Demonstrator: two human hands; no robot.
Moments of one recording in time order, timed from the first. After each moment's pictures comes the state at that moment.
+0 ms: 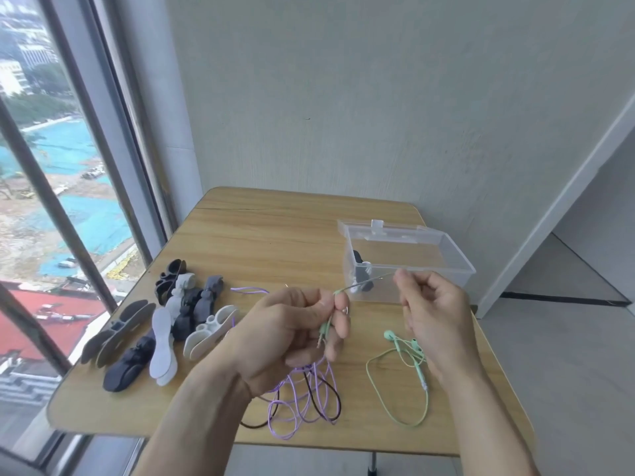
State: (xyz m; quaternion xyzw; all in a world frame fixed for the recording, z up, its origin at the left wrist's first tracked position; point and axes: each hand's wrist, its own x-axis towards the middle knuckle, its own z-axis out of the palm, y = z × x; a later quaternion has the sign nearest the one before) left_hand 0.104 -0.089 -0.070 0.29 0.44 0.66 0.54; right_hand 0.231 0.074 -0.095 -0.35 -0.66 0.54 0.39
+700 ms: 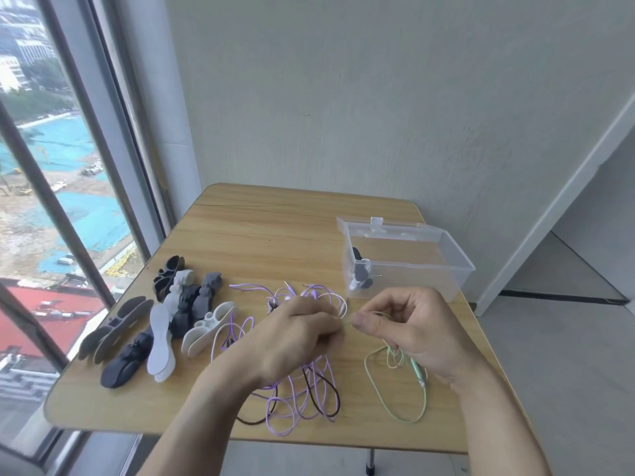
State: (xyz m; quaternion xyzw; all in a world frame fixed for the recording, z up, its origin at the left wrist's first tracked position) left_hand 0.105 -0.082 -0.080 0.41 0.67 0.47 0.39; right_hand 0.240 0.064 -0.081 -0.19 -0.76 0.59 0.19
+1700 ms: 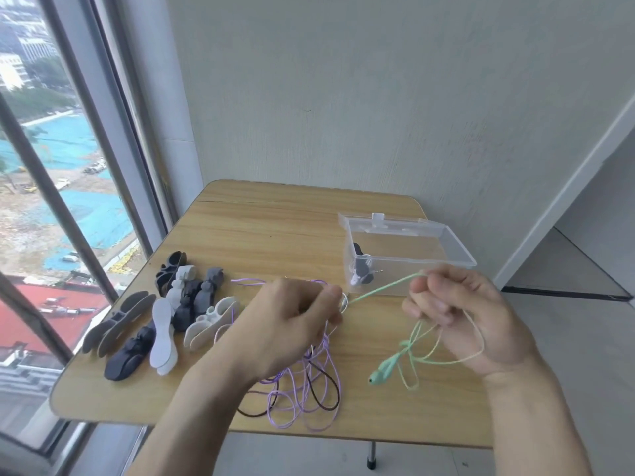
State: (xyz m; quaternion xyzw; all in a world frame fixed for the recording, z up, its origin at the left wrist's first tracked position) left_hand 0.106 -0.093 -0.074 0.47 0.74 0.45 0.18; right_hand 0.264 0.091 -0.074 -0.05 -0.58 0.78 0.23
